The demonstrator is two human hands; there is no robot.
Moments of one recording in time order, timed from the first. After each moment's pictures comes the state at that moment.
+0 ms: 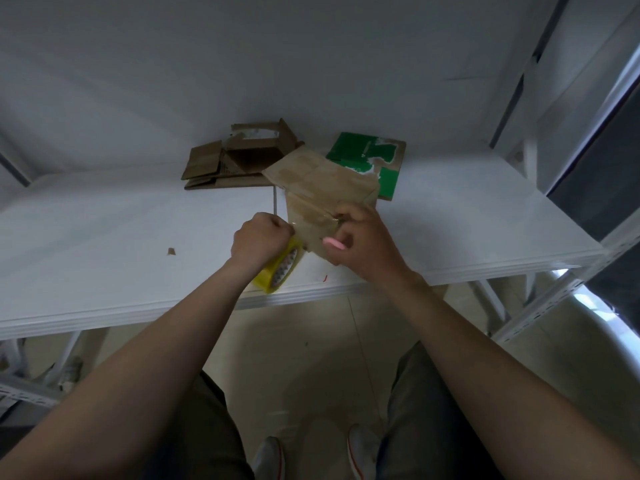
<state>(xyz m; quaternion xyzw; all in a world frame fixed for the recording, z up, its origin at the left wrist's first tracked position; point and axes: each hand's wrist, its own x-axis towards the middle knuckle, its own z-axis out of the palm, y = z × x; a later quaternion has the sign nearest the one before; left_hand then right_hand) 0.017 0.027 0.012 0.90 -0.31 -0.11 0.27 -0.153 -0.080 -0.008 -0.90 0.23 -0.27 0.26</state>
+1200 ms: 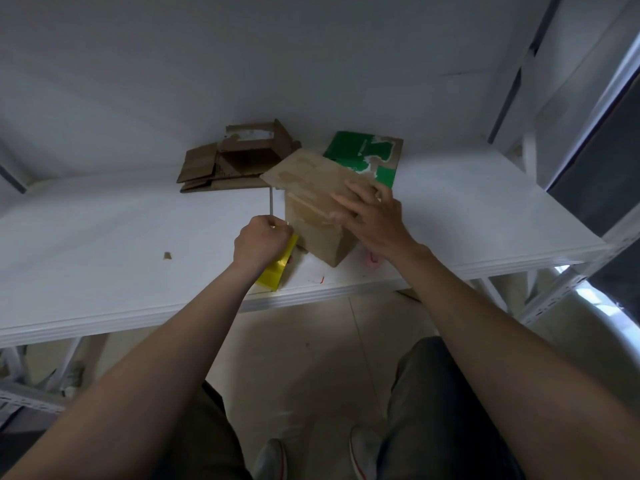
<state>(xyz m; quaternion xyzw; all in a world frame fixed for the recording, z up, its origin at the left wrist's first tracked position) 0.009 0.021 0.012 0.88 -0.27 -0.16 0.36 -0.144 -0.143 -0.011 -0.94 0.27 -0.16 0.13</state>
